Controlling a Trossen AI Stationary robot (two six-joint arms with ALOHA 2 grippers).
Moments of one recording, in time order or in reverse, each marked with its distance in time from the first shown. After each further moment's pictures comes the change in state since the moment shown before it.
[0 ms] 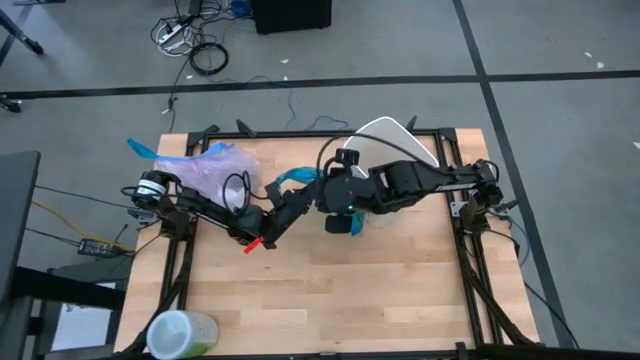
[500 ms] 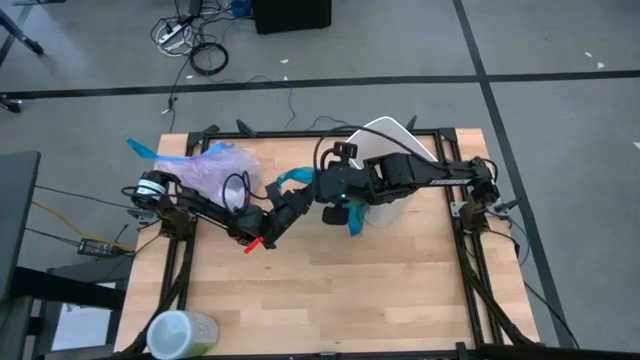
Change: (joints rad) left arm 0.000 0.000 0.000 0.002 0.009 0.000; right arm -0.053 0.016 0.001 -0.009 -0.031 0.001
